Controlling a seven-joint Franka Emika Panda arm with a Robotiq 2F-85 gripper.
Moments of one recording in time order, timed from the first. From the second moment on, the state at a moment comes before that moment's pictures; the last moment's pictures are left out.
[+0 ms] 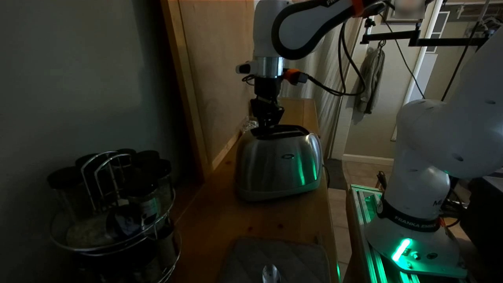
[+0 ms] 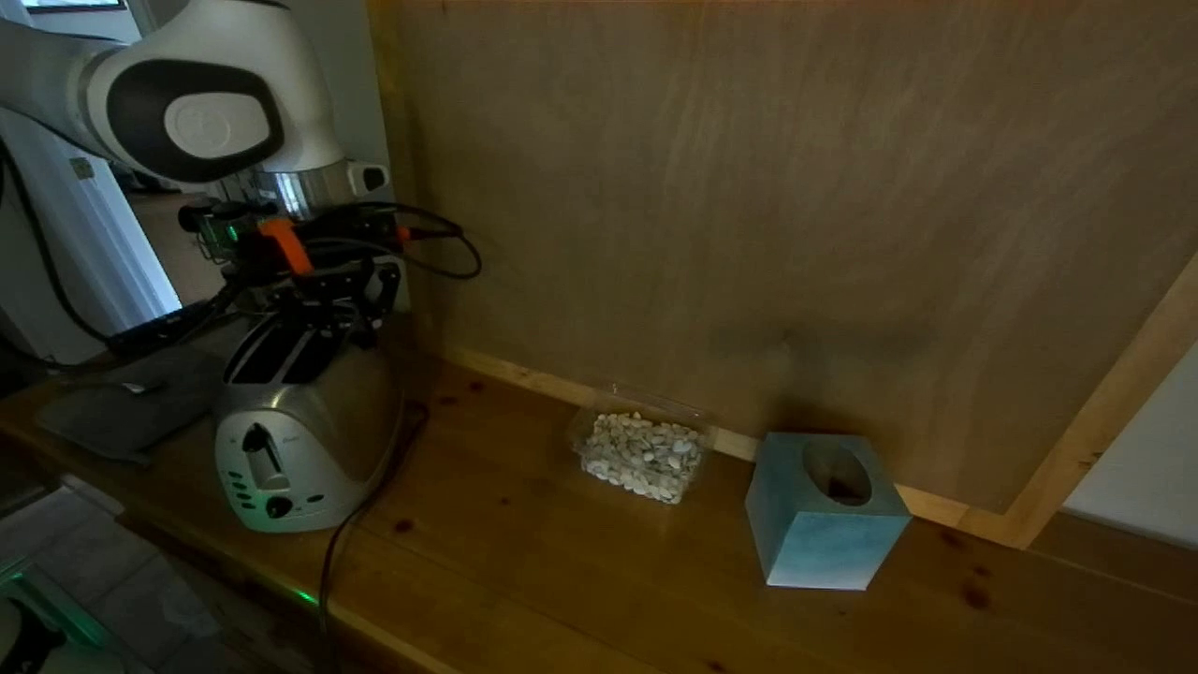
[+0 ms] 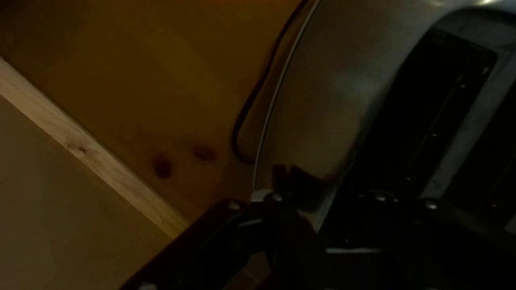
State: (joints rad) arm 0.04 -0.43 -0.24 -2.53 -0.15 2.13 -0.98
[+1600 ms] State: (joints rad) arm -0.02 -0.52 -0.22 -2.53 -0.14 2.04 -0.82
